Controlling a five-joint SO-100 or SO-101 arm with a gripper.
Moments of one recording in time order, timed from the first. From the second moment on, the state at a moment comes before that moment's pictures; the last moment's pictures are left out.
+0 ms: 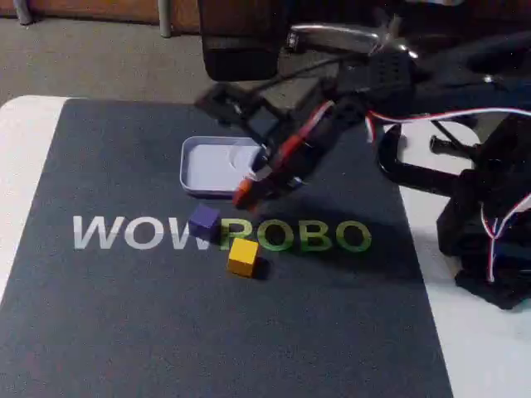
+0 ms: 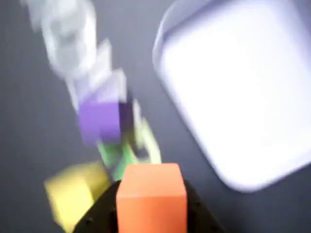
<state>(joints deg) 21.6 94.5 120.5 38.1 -73.2</state>
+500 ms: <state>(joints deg) 25.0 74.8 96.9 41.0 -59.6</state>
